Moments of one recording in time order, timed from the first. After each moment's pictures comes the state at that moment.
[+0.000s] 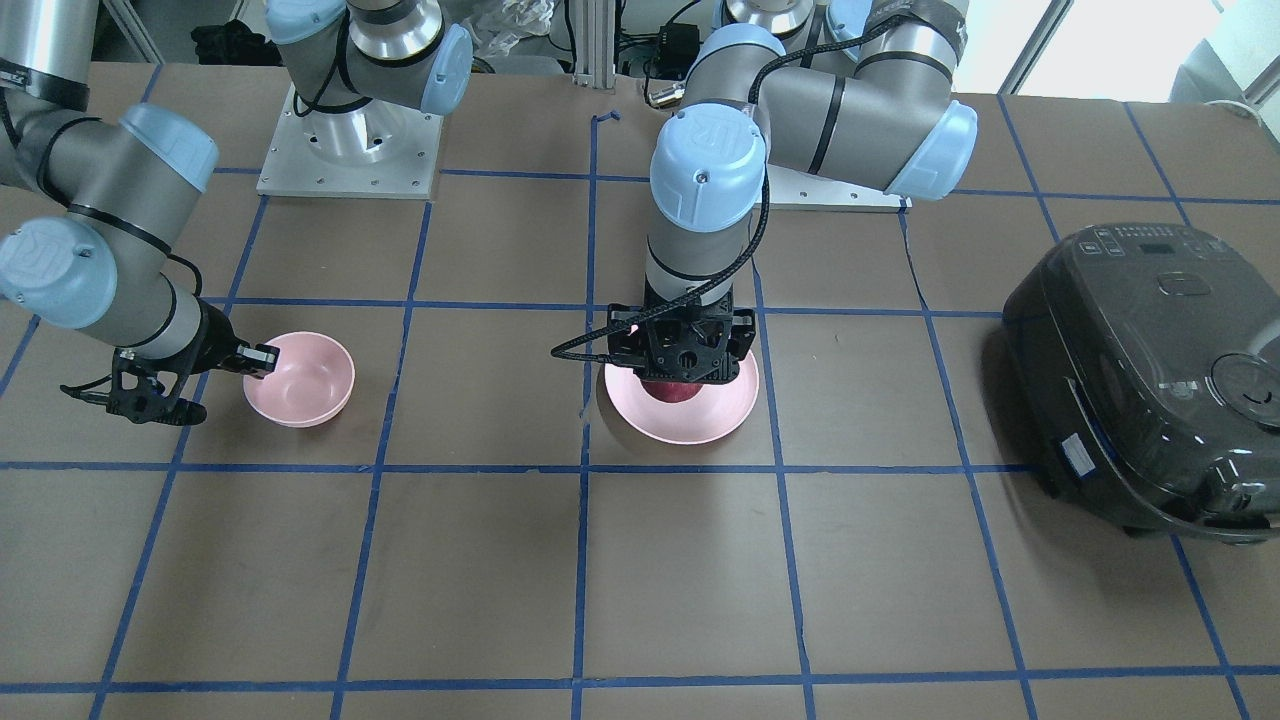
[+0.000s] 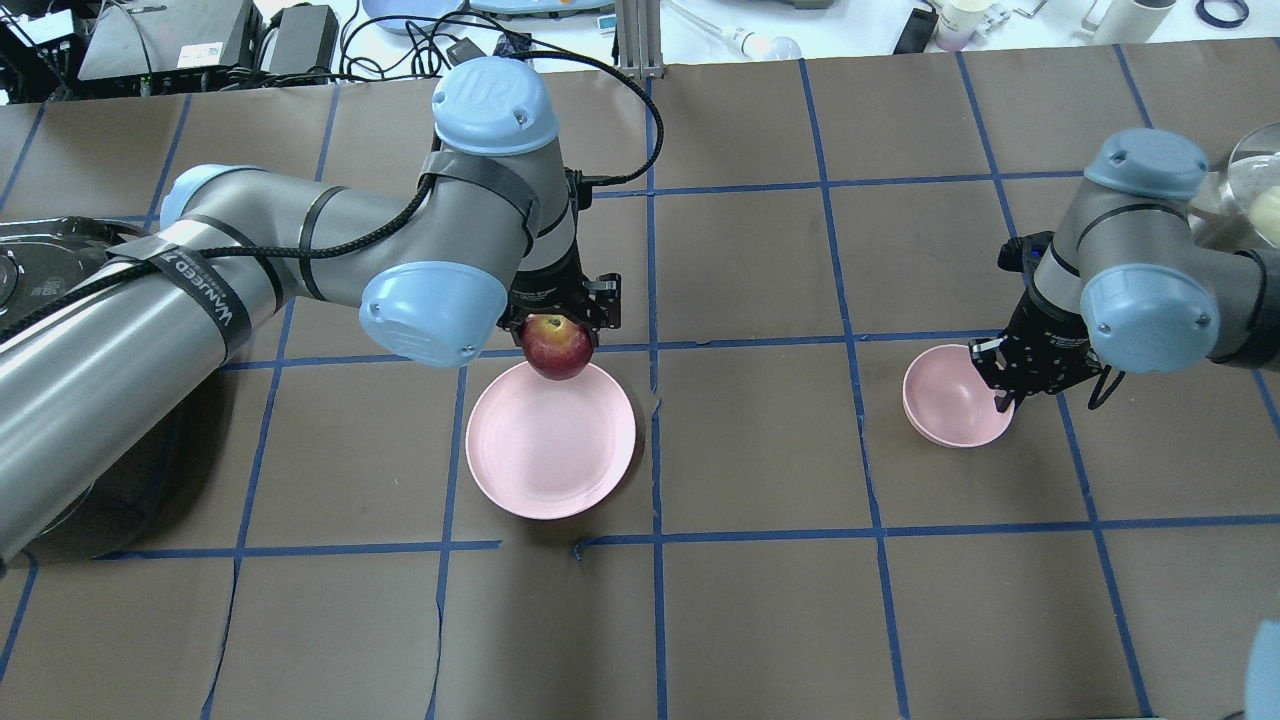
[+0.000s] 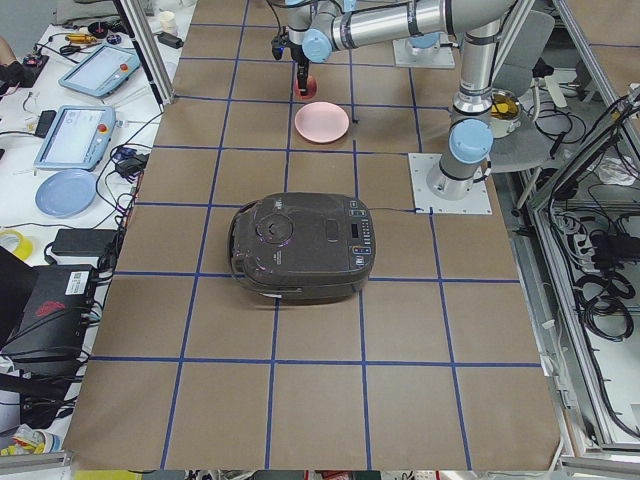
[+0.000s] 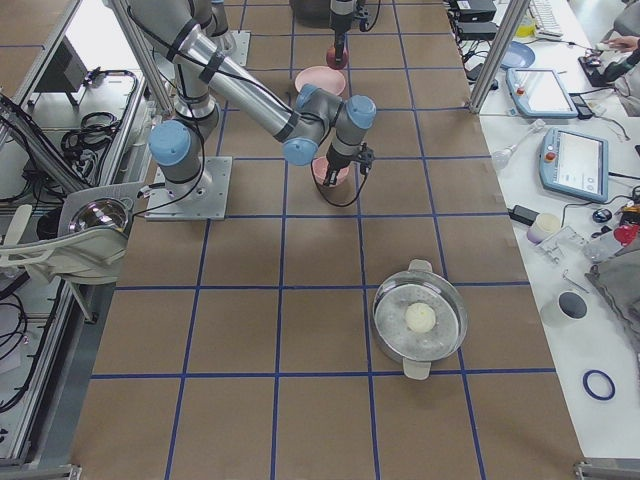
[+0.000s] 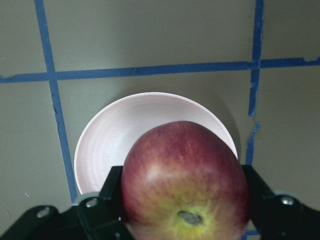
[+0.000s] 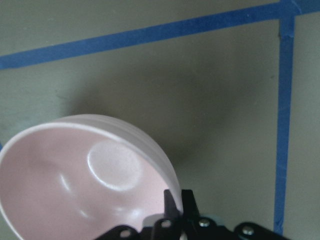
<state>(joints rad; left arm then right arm) -1.86 -1.82 -1.73 -1.20 1.59 -0.25 1.26 -1.35 1.97 -1.94 -1.61 -0.13</state>
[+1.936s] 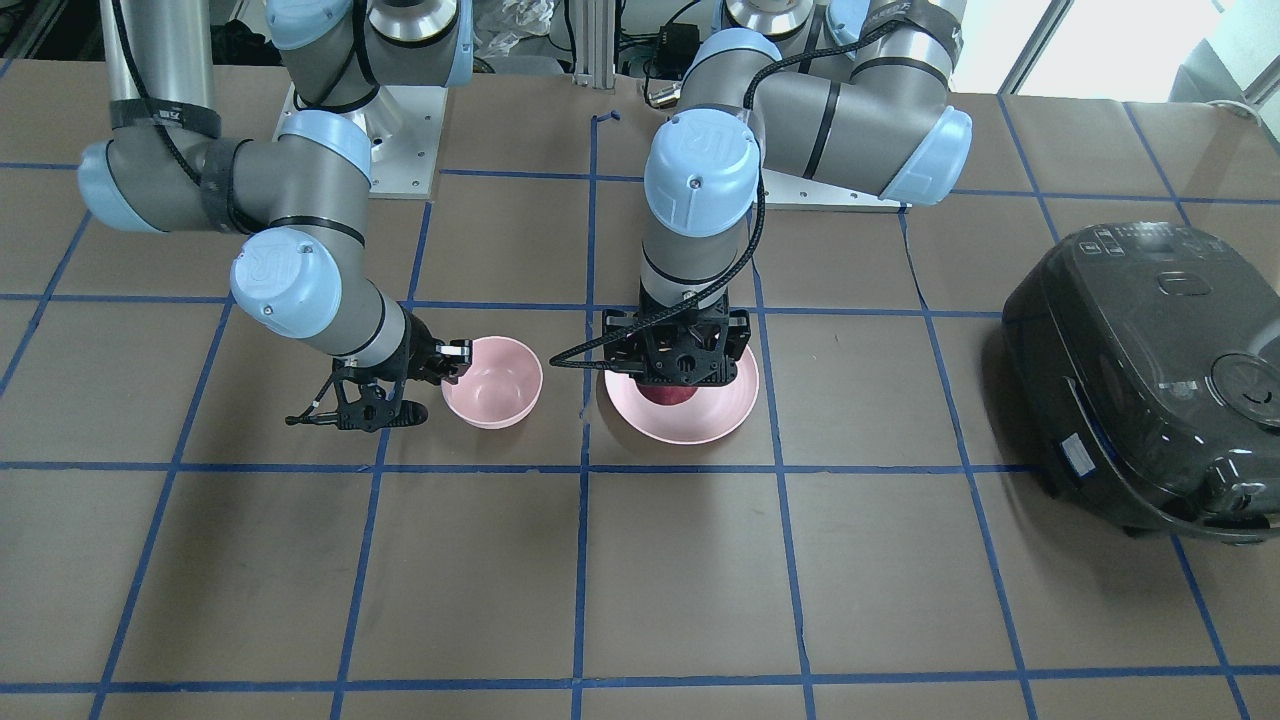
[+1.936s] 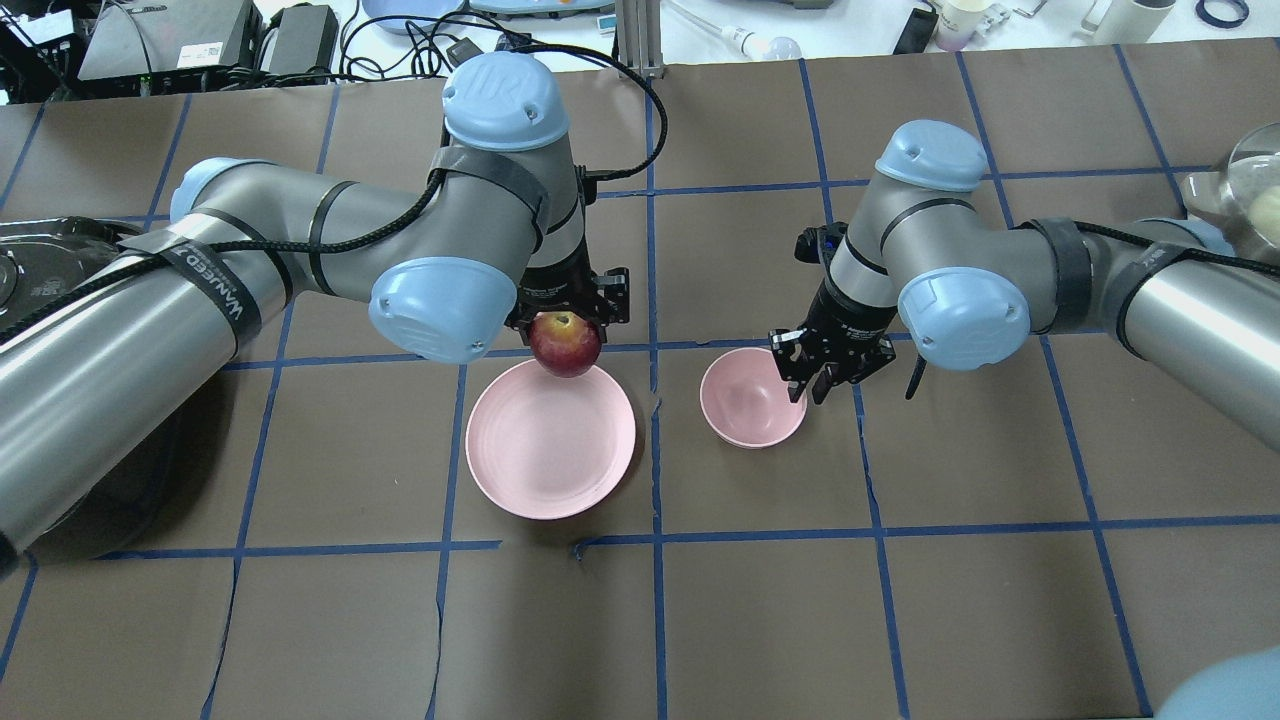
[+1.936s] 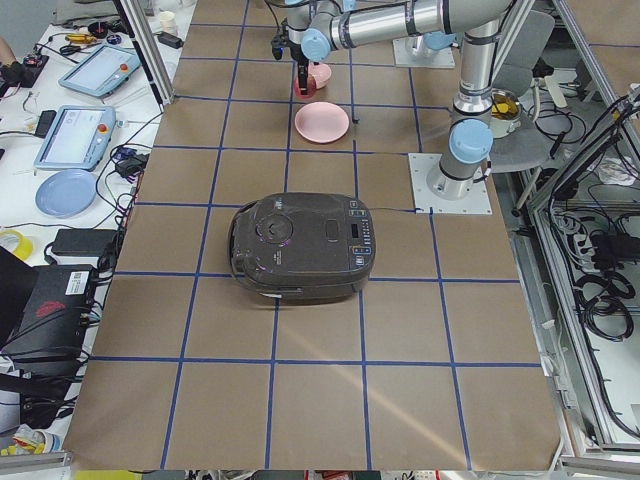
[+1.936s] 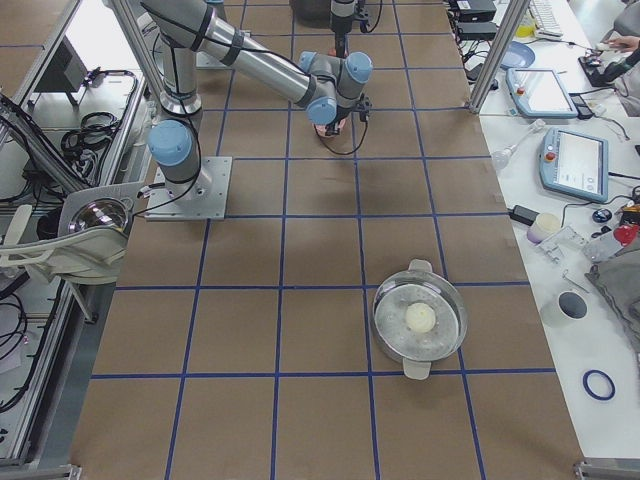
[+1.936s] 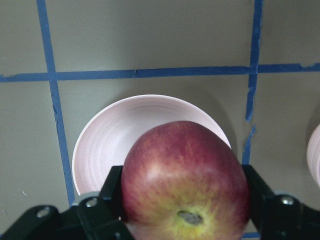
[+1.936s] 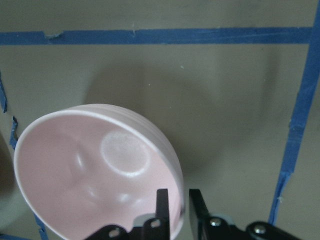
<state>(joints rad) -1.88 -1.84 -1.72 -1.19 1.58 -0.33 1.59 -1.30 1.92 -1.98 -1.38 -0.01</state>
